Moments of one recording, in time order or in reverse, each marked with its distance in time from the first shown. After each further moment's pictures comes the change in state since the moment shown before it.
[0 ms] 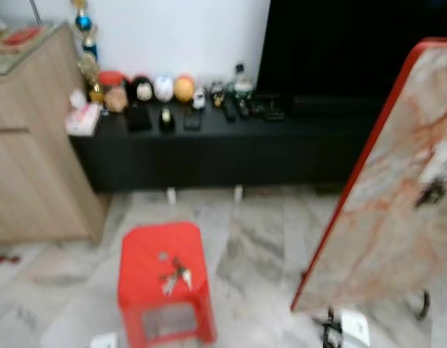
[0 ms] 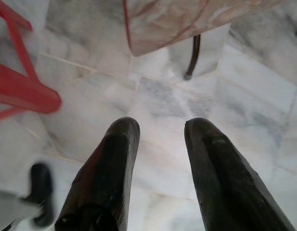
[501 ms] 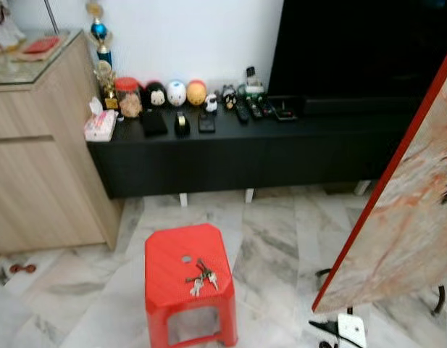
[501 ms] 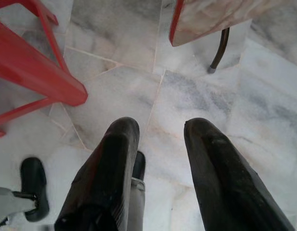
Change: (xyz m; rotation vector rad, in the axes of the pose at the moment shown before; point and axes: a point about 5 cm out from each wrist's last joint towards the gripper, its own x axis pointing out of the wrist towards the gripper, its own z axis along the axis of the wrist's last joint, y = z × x) left arm -0.009 0.049 -0.006 0.011 0.007 0.064; right arm 0.000 0.006 -0.001 -0.016 0.002 0.013
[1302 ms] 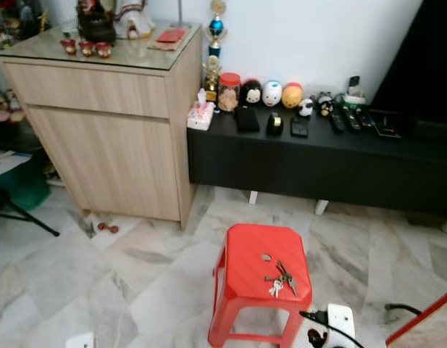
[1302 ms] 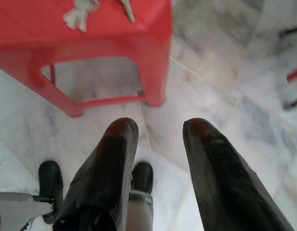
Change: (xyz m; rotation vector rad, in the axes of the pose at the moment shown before) left arm 0.012 -0.031 0.042 -0.028 -0.105 -0.036; right arm 0.002 0.014 0.009 0.015 -0.031 0.049
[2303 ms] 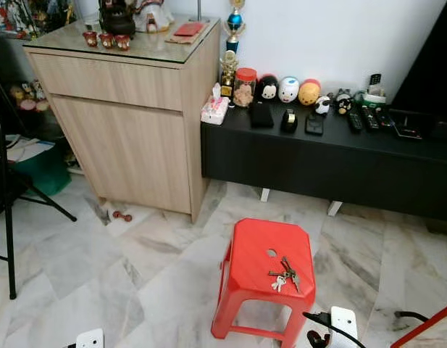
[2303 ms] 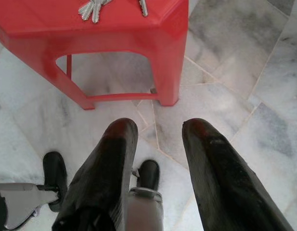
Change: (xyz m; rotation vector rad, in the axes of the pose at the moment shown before) left arm 0.000 -0.003 -0.001 0.000 0.020 -0.012; right arm -0.001 -0.004 -0.004 0.038 0.004 0.046
